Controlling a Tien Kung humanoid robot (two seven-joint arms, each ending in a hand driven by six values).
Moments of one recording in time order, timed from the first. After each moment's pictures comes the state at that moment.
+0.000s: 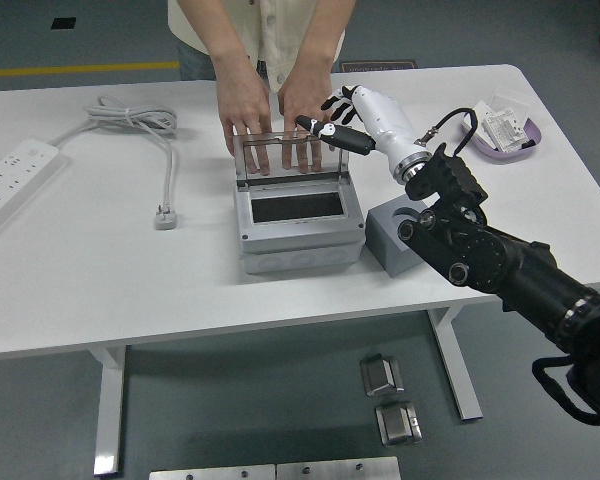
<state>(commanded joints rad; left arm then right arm) 0.05 0.11 -2.04 -0.18 2.04 -0.33 0.37 0.87 -0.07 0.64 0.67 -1.61 -0.40 0.11</state>
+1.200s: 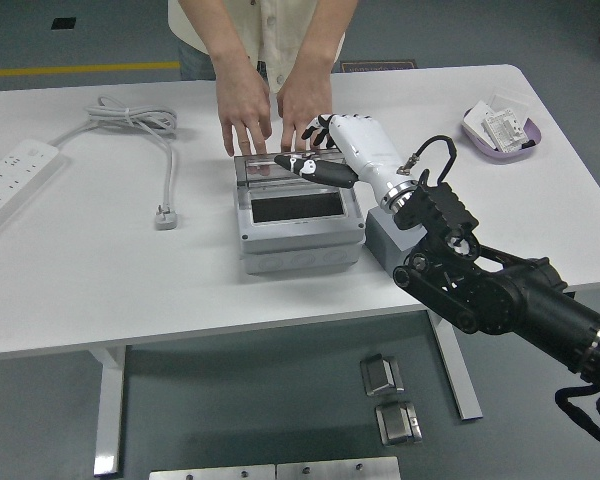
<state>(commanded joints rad) 0.05 0.10 -2.04 -0.18 2.05 -0.32 0.36 0.77 -0.16 0.57 0.96 -1.83 -0.45 -0.07</state>
